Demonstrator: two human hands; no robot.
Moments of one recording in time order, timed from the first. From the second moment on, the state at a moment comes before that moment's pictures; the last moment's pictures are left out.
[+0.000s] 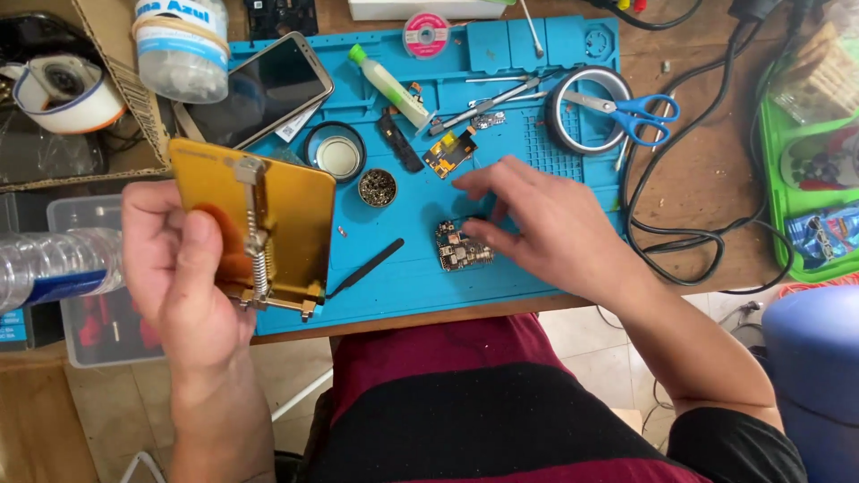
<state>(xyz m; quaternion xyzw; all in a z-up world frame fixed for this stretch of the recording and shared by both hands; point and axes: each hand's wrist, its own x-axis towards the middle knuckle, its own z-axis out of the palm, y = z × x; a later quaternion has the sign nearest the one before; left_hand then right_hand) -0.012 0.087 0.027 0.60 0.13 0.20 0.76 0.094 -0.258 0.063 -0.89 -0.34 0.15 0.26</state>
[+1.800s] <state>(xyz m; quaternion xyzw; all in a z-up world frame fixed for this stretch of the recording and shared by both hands) -0.019 -0.059 0.008 0.28 -0.03 -0.05 0.96 0.051 -0.249 0.086 -0.85 -0.41 -0.03 0.32</state>
